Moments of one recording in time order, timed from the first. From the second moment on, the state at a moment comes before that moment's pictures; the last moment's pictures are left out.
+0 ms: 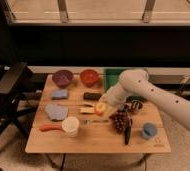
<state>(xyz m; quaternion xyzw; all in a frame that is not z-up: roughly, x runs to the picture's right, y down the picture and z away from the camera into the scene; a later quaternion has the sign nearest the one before) 0.070 0.079 0.755 -0.27 -0.25 -0.01 0.93</state>
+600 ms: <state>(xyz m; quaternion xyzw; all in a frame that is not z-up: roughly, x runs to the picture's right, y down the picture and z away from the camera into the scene) 0.074 0.052 0.749 -0.26 -0.25 -0.03 0.93</state>
